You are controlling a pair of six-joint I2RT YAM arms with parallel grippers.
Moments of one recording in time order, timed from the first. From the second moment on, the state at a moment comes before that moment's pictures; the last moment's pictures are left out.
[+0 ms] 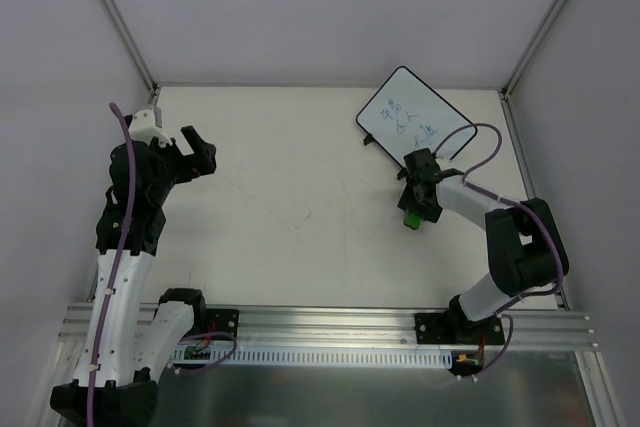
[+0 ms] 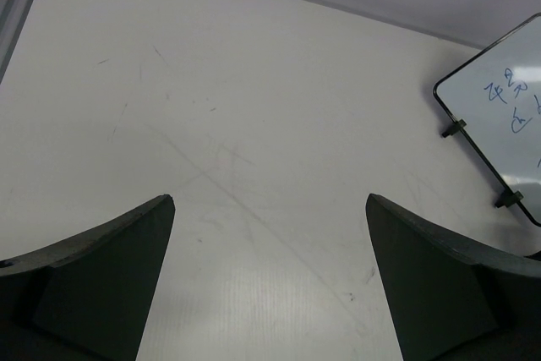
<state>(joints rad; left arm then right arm) -0.01 0.77 0.96 -0.47 0.04 -0.30 0.34 1.58 0.86 -0.50 0.30 0.72</state>
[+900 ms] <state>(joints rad) -0.08 0.83 0.90 -0.47 0.07 -0.37 1.03 2.17 1.65 -0.50 0.14 0.36</state>
